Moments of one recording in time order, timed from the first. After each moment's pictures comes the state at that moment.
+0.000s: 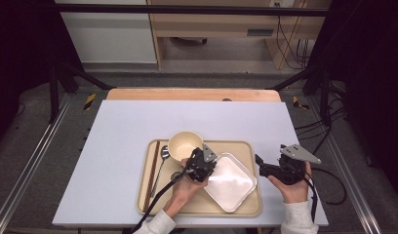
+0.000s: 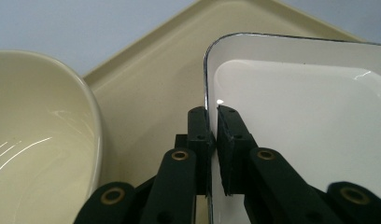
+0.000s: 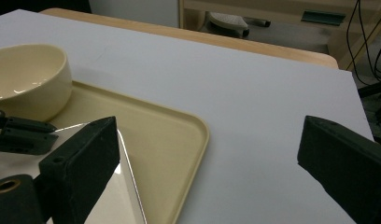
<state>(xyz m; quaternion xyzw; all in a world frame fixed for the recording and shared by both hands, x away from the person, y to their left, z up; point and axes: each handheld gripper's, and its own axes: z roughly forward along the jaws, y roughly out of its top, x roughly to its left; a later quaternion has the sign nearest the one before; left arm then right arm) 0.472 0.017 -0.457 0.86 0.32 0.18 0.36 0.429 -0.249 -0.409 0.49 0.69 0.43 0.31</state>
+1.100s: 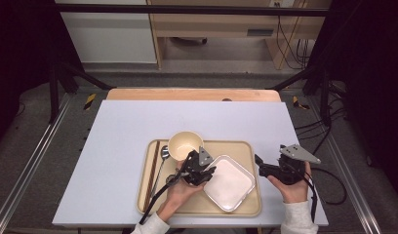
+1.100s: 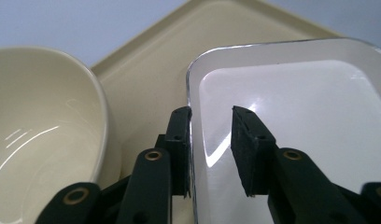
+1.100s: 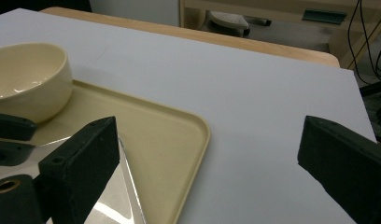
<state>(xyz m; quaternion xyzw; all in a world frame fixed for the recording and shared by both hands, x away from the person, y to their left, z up) 0.457 0.034 -0.444 0.86 0.30 0.17 0.38 0.429 -0.249 -0.410 0.49 0.69 0.43 0.31</state>
